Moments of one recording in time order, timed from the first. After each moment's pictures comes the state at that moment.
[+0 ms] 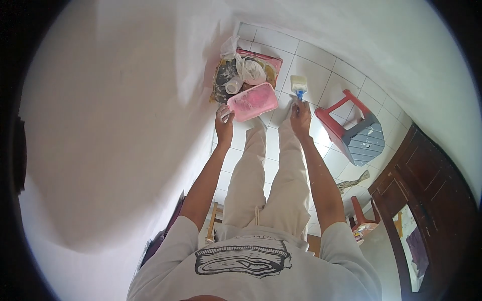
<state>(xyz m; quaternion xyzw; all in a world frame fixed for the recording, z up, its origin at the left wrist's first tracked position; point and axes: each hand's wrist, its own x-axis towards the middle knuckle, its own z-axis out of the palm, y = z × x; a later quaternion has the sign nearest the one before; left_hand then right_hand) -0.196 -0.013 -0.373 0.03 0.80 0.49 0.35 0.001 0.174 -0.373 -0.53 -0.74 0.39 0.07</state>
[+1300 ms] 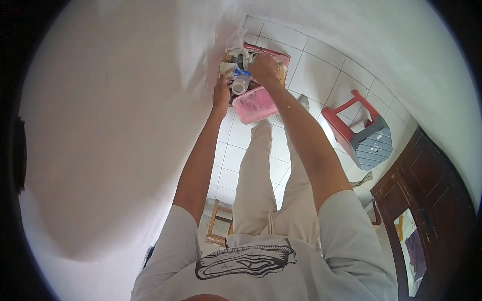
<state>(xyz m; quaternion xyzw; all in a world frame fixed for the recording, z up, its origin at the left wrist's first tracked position) -0.283 0.061 -0.406 0.01 0.79 0.45 0.42 -0.215 0.218 -0.423 -0.50 -0.81 0.30 -0.08</state>
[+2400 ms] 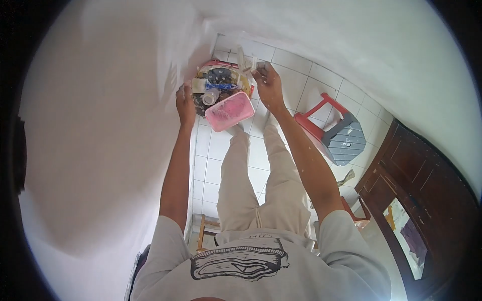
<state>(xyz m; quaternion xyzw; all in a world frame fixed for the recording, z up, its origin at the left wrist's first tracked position) -0.299 0.073 -0.351 0.15 0.84 0.45 0.26 -0.109 0.265 -0.293 -0.44 -0.61 0.63 0.21</state>
